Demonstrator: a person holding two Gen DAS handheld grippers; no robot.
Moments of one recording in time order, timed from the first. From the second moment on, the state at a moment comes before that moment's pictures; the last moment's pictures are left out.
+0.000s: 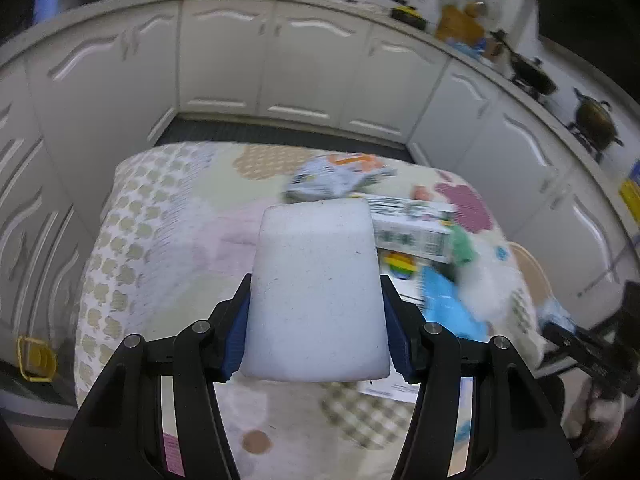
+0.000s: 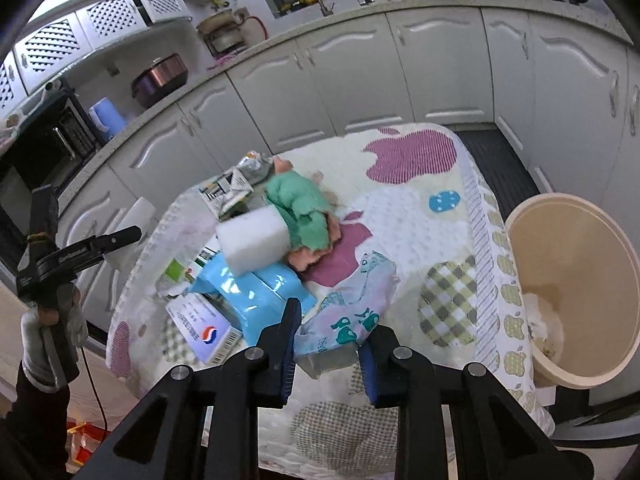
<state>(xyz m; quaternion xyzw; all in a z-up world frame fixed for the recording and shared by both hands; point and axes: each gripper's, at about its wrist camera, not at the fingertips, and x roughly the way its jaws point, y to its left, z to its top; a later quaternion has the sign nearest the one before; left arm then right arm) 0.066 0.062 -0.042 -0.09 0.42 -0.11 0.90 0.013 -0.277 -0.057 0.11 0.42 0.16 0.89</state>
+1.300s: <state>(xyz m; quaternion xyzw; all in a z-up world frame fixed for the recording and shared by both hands) 0.089 -0.270 -0.044 0.02 0.45 -0.34 0.82 -0.015 -0.469 -0.060 0.19 0.38 0.00 0.90</state>
